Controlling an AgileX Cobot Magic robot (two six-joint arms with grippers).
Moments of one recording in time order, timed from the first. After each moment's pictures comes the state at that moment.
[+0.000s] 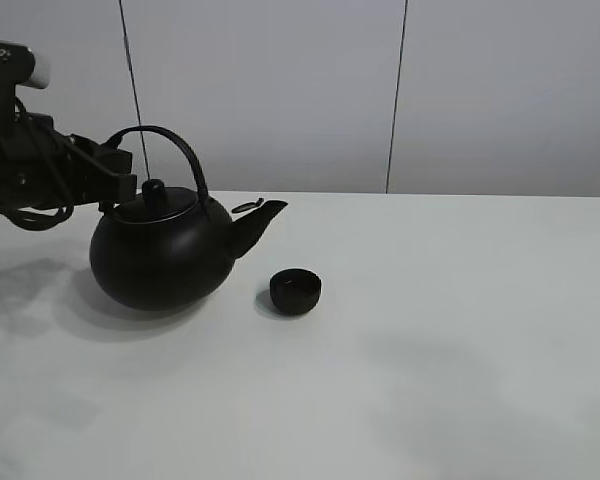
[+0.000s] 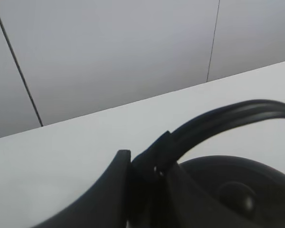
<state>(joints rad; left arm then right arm) -0.24 1.87 -0.68 0.25 -0.89 -0.04 -0.18 -0.02 -0.47 0.05 1.08 0.00</state>
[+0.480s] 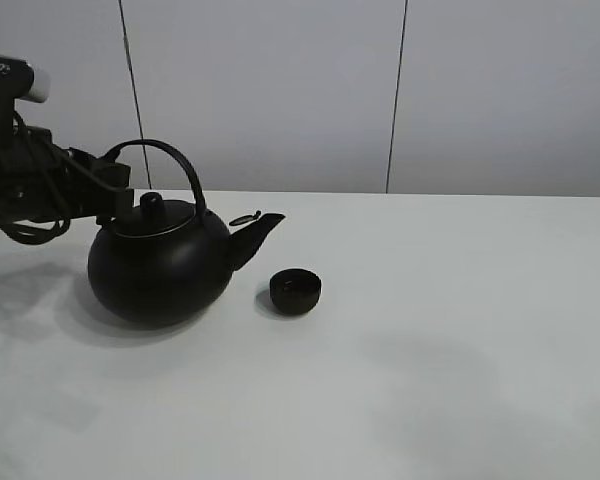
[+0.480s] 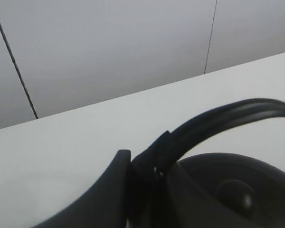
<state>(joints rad) -0.24 1.89 -0.67 0.26 -0.89 -0.04 -0.18 -0.02 -0.47 0.05 1.08 0.00</state>
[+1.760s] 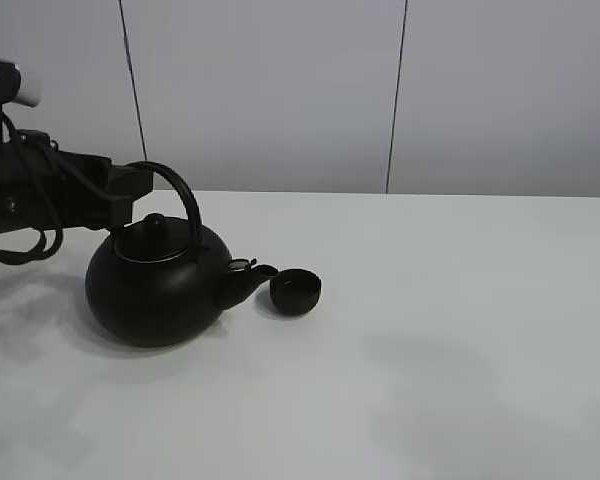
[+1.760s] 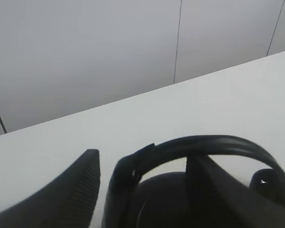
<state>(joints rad) -0.24 1.88 -0.60 0.35 -1.01 -0.08 -0.18 -0.02 -0.47 0.05 1.08 0.00</state>
